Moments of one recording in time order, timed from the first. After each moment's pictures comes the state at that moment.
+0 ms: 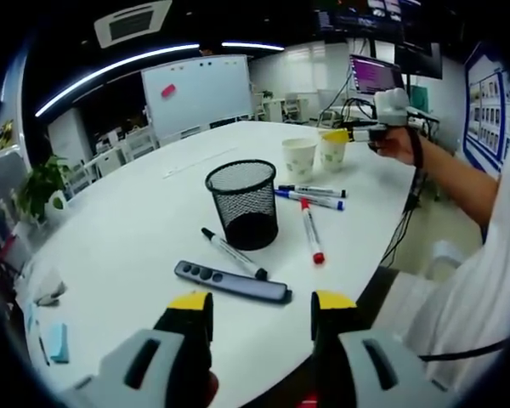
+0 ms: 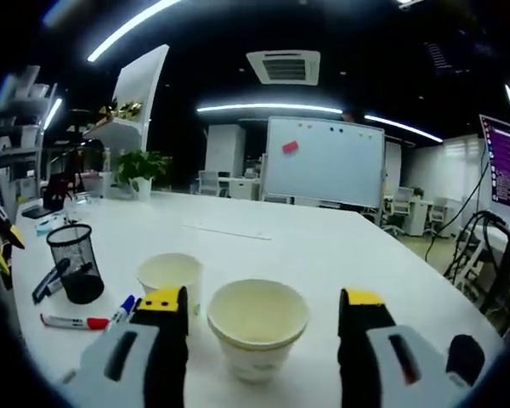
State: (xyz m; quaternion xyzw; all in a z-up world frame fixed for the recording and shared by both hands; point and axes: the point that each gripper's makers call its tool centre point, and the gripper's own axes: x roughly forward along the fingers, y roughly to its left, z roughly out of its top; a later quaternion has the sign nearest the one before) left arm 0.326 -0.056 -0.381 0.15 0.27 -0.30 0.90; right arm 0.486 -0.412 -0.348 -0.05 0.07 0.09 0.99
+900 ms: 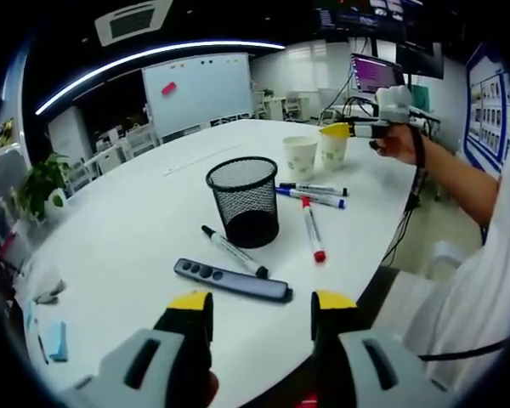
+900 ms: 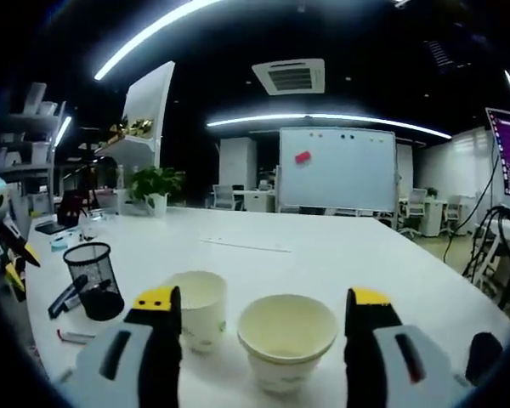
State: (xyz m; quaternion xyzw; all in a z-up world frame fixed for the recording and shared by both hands) left arm 0.326 -0.055 -0.382 0.14 0.27 -0.30 0.90; right arm 0.488 -0.391 -0.339 -0.02 0.05 0.13 0.99
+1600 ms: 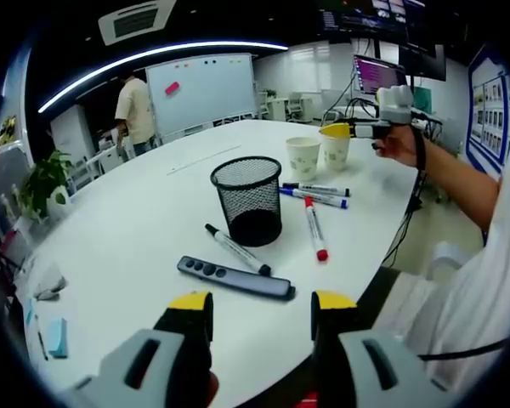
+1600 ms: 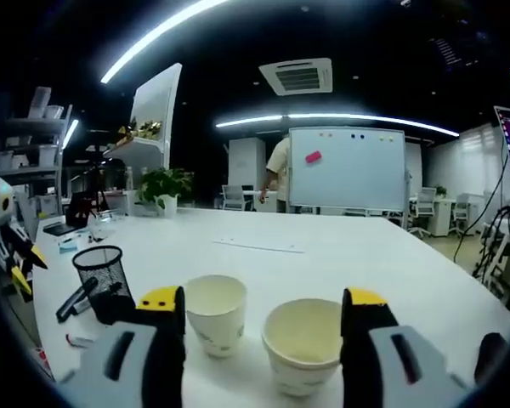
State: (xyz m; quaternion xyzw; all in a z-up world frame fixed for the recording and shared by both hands) left arm 0.326 -0.051 -0.383 0.14 0.27 -0.29 0.90; right arm 0.487 -0.369 -0.338 -0.02 0.06 0.15 0.99
